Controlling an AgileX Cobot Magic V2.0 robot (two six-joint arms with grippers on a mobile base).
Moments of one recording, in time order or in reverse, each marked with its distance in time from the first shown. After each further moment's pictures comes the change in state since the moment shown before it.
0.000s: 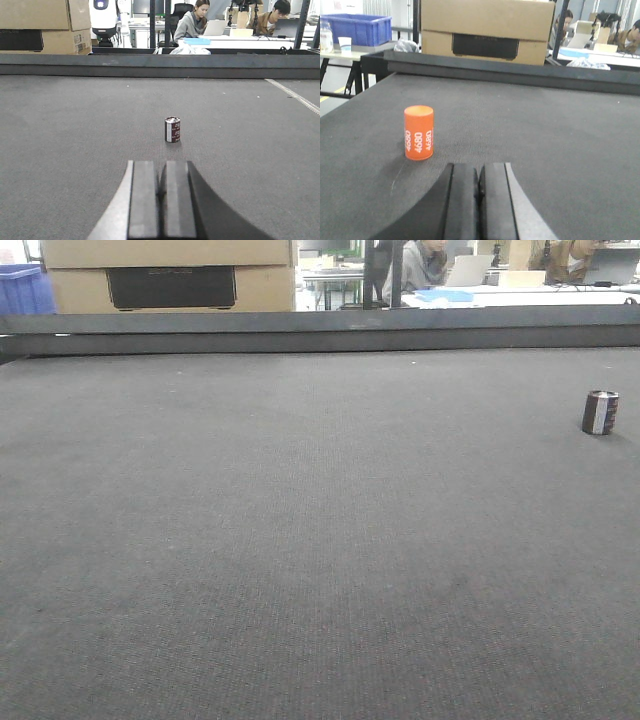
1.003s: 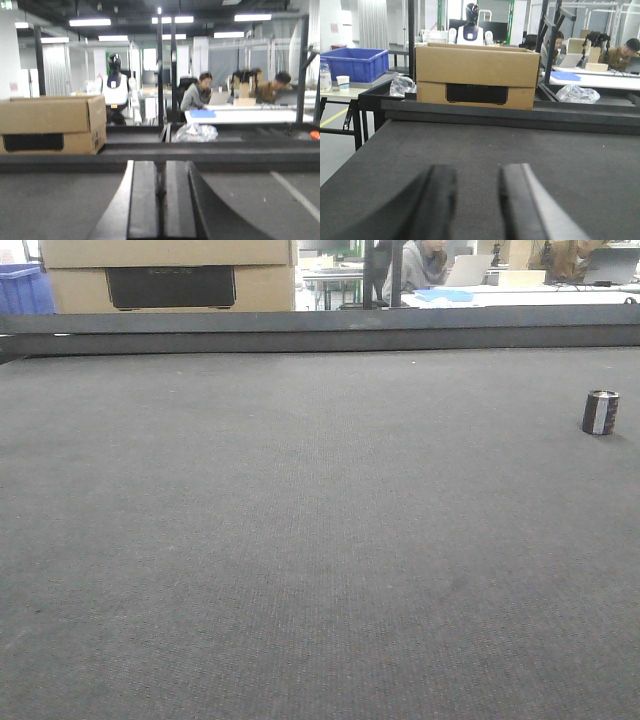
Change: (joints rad) left arm 0.000 0.286 -0.575 0.020 0.272 0.000; right arm 0.000 0.268 -0.575 0.041 0.113 0.000
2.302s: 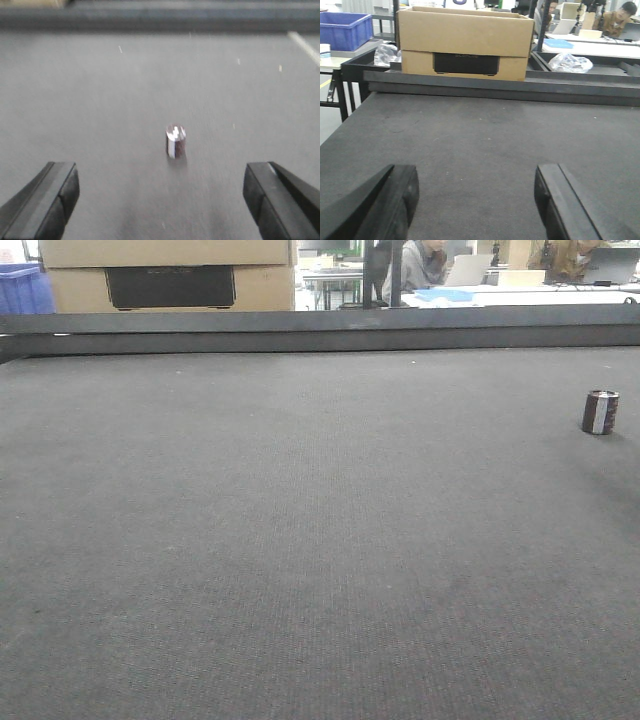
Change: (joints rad) left arm -0.055 0.128 -0.030 -0.008 0.012 0.000; right arm 0.000 0.704 0.038 -0.042 -0.244 0.000
